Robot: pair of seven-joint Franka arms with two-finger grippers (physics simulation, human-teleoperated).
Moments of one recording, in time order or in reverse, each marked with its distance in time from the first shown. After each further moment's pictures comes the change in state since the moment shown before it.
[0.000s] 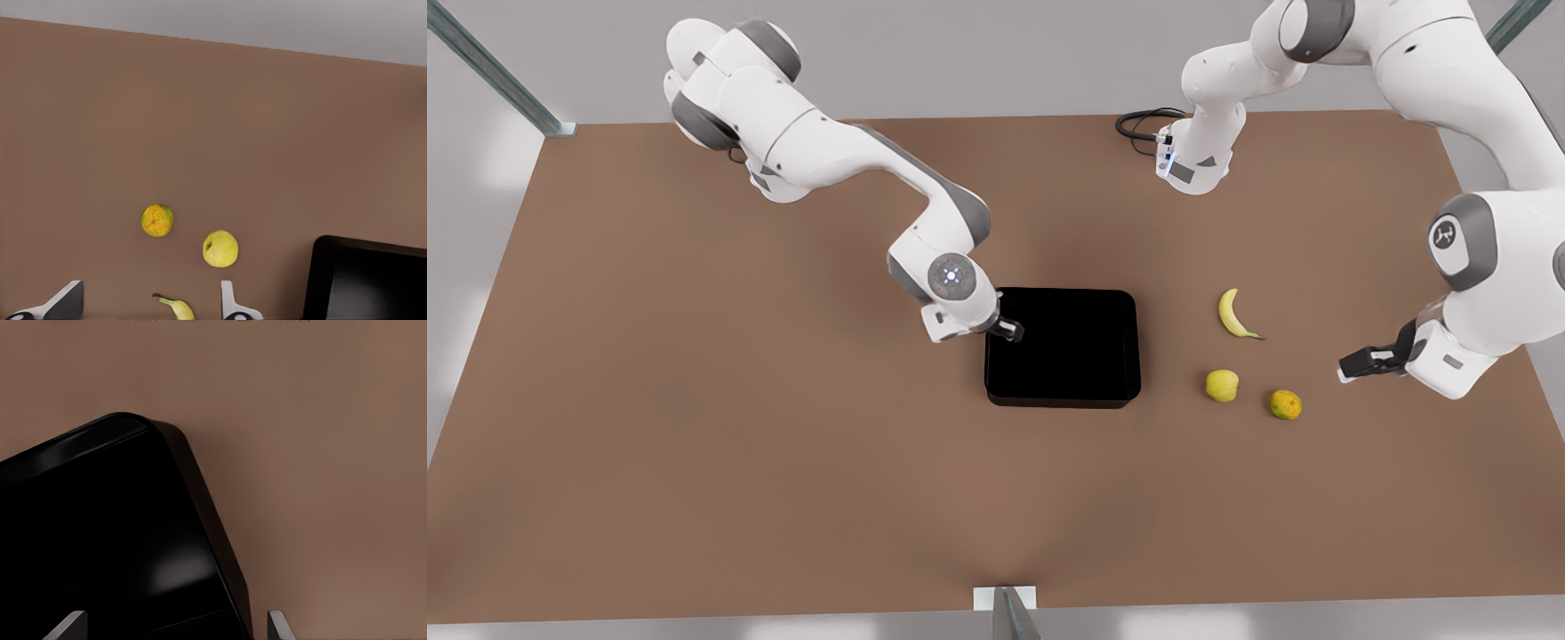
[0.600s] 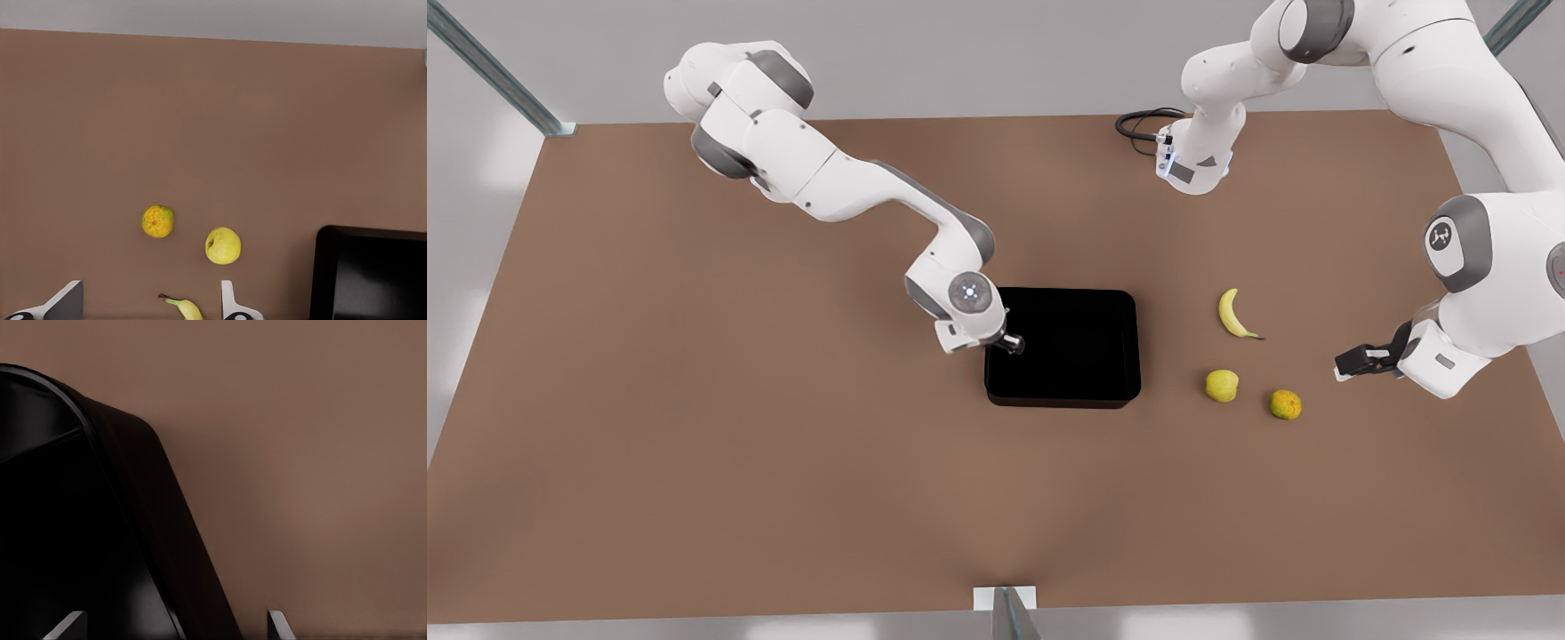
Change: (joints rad) left arm -0.004 0.001 -0.004 -0.001 0.007 -0.002 0.055; right arm 0.001 0.139 0.030 -0.036 -0.165 0.137 0.086
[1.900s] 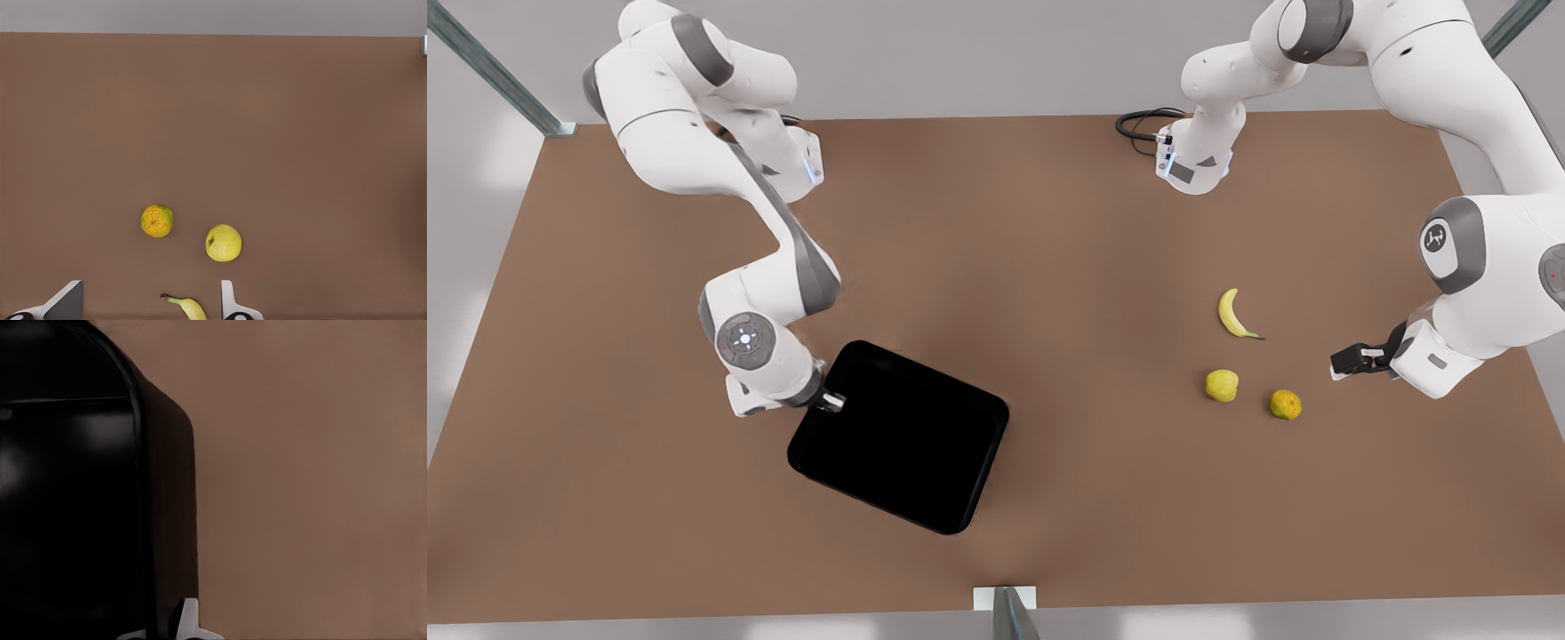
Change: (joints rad) left arm -0.006 0.000 0.000 -0.008 0.003 0.000 0.027; right arm -0.437 -0.288 -0.072 0.037 0.020 -0.329 -0.506
